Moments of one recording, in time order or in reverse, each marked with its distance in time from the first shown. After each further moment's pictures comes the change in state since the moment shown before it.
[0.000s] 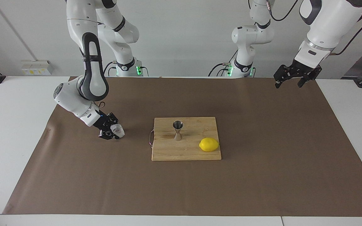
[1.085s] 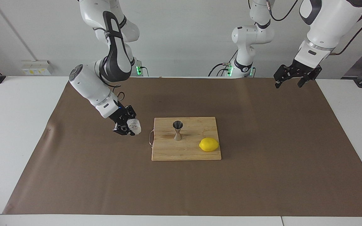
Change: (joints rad) left arm 0.000 0.000 0.000 0.000 0.000 0.000 0.000; right arm 0.296 -0.107 0.009 0.197 -0.378 0.011 0.852
